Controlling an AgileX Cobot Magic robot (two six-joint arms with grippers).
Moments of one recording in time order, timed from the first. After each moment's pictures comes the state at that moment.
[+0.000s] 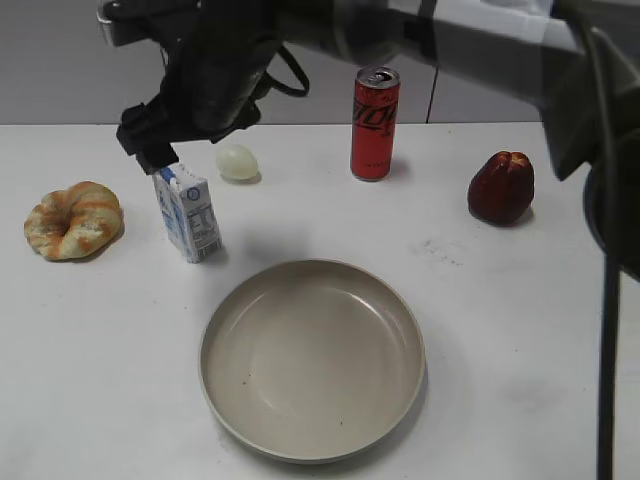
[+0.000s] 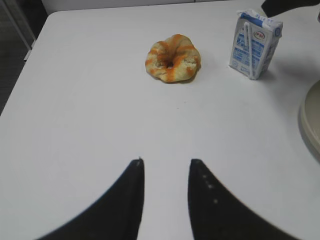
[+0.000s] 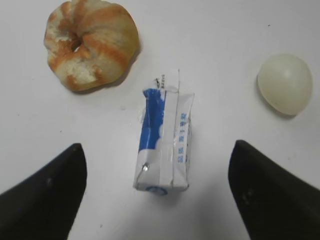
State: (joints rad) left arm -0.04 0.01 -0.49 -0.12 1.08 0.12; right arm 0.80 2.36 -2.13 0.12 0.75 0.00
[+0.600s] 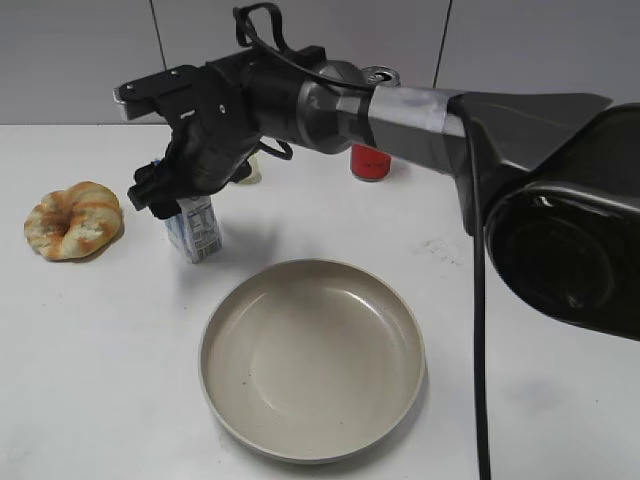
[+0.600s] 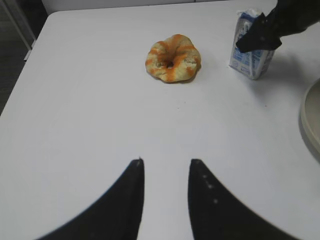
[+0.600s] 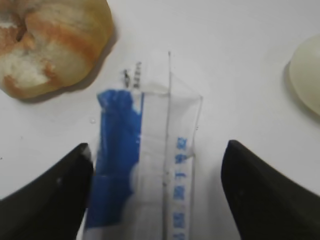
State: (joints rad) left arm -0.04 0.01 -0.49 -0.12 1.08 0.12; right arm 0.80 2.52 -2.14 0.10 0.59 0.04
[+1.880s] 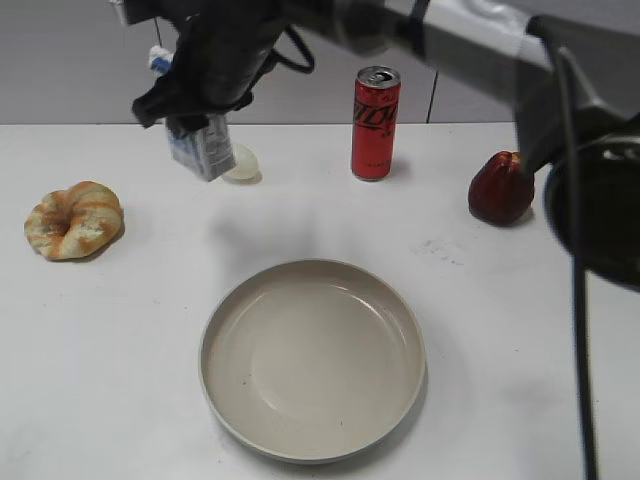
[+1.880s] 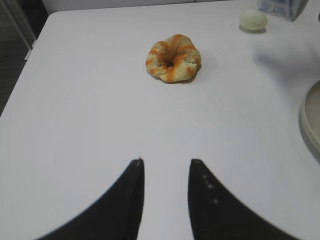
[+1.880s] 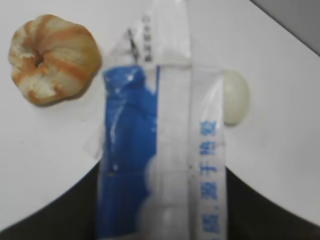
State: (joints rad) left arm -0.04 0.01 -0.49 -0.12 1.08 0.12; right arm 0.71 2.35 -2.26 0.11 0.89 -0.06
